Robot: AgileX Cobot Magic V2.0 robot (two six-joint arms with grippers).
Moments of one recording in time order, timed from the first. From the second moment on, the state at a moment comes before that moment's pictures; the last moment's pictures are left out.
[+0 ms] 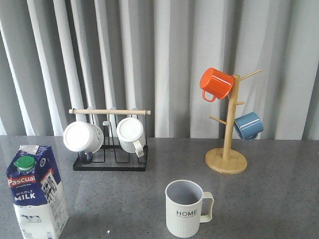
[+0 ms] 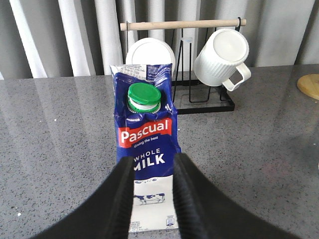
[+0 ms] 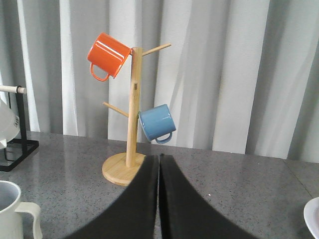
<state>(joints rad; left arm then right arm) -0.10 0.82 -0.60 -0.11 0.12 0.09 -0.01 0.64 -0.51 -0.26 -0.06 0.17</state>
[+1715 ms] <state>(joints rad) -0.15 1.30 -0.60 -0.11 -0.58 0.06 -0.01 0.64 -0.51 -0.26 -0.06 0.17</state>
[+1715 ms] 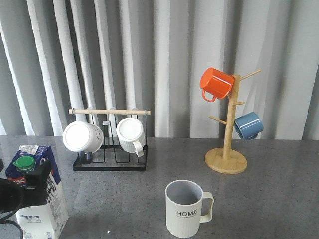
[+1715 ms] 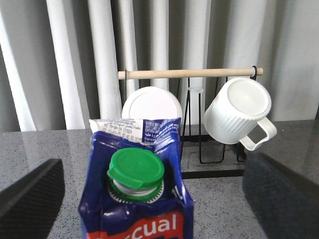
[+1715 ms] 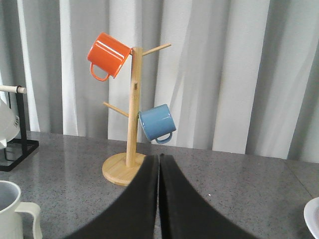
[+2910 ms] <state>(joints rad) -0.13 1.46 -0.66 -0.17 -0.56 0.06 -0.01 0.64 -0.51 -0.26 -0.06 0.17</state>
